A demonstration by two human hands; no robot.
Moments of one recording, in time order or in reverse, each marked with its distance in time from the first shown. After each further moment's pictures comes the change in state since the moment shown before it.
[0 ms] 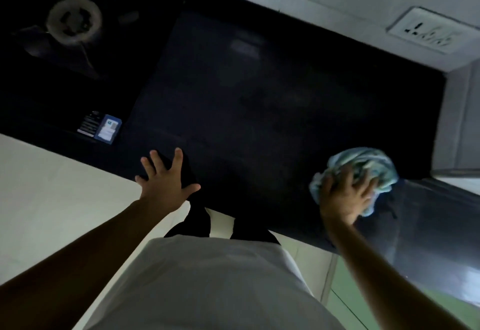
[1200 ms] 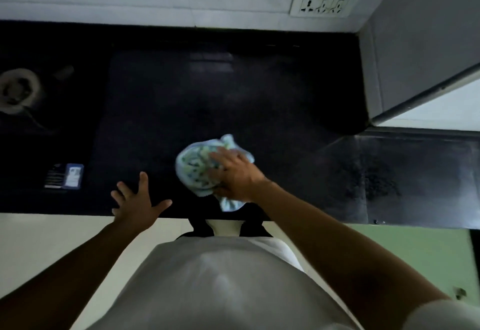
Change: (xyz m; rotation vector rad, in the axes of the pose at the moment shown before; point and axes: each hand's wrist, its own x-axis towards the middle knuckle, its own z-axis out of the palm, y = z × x) left_hand -0.004 0.011 -0.007 0.007 -0.017 -0.065; right_hand -0.024 -0.096 0.016 -0.025 -0.380 -1.034
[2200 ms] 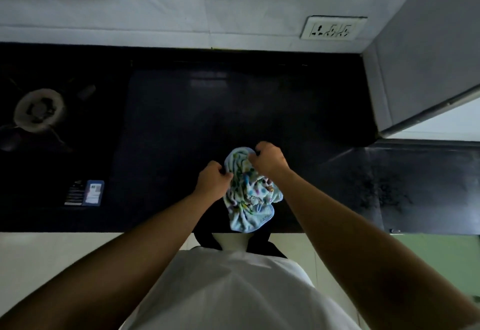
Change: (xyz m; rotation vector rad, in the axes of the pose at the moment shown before) left_hand 0.012 0.131 -0.025 -0.449 -0.078 0.309; right_hand 0.040 0.009 -0.080 0.617 -0.007 0.936
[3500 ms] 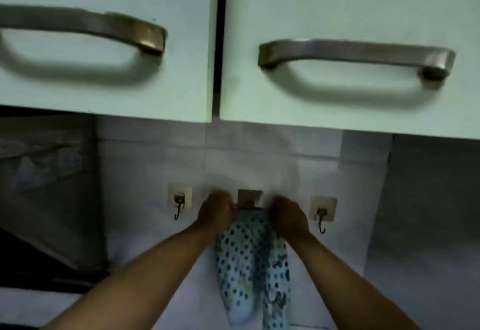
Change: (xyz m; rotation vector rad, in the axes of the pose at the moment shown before) left_hand -0.014 0.413 -0.353 0.127 0.697 0.756; right_hand -0.054 -0.268 -0.425 -0.130 0.861 -0.645
